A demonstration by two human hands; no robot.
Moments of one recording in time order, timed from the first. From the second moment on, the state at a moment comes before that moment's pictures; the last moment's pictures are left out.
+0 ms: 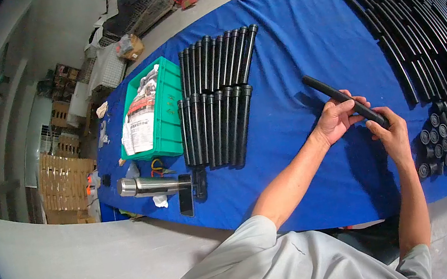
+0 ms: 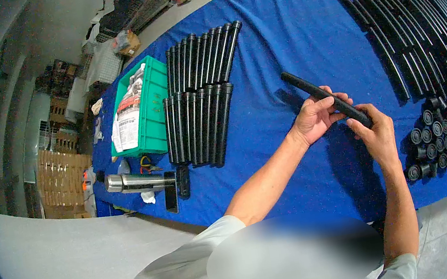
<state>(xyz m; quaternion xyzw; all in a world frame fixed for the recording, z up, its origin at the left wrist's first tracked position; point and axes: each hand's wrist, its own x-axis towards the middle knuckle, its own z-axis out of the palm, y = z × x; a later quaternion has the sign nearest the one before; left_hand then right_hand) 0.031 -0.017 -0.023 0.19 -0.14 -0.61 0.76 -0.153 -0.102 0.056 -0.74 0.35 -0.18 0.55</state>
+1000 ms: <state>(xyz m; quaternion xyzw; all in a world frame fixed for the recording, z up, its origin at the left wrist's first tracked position) 0.034 -0.014 -0.032 0.20 -0.16 -0.59 0.76 -0.152 -0.105 0.056 -0.74 0.31 -0.21 0.56</state>
